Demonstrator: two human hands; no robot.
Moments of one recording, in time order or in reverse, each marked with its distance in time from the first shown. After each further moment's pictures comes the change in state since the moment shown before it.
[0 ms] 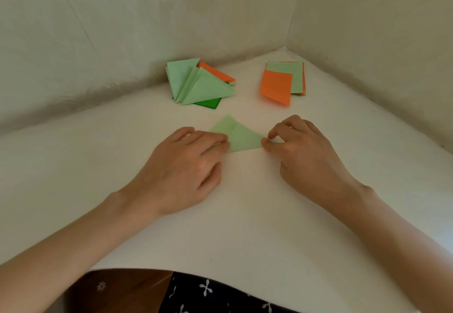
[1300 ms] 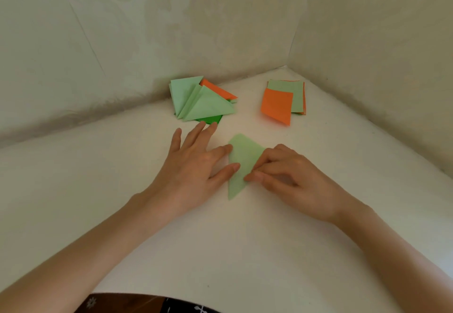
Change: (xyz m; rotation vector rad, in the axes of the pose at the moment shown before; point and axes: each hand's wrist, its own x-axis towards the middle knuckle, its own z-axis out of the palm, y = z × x) left_hand 0.029 -0.001 0.007 -0.100 -0.314 -0.364; right_hand 0.002 0.004 -0.010 0.761 -0.212 0.007
